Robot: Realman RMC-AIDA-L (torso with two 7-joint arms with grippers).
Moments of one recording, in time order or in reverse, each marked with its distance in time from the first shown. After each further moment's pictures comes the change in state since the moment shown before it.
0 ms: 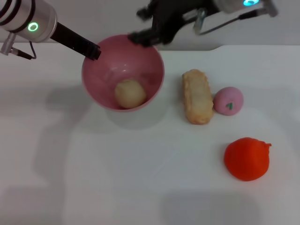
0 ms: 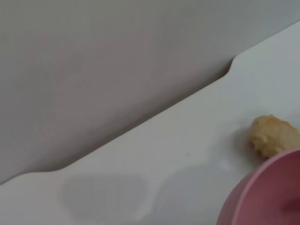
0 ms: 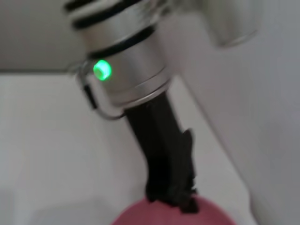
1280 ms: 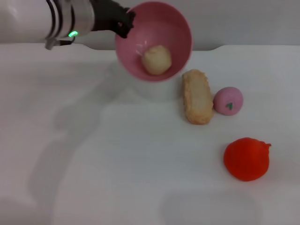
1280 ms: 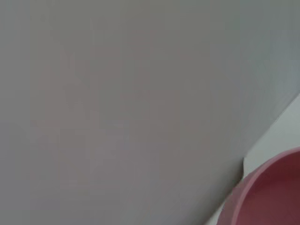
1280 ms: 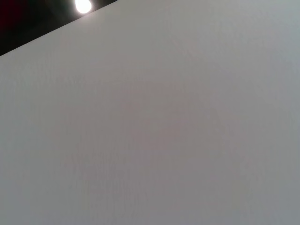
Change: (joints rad) left arm 0.162 -0.002 0.365 -0.063 -0.282 -0.716 0.348; right arm -0.573 0.000 0.309 0.815 1.912 -0.114 -1.478
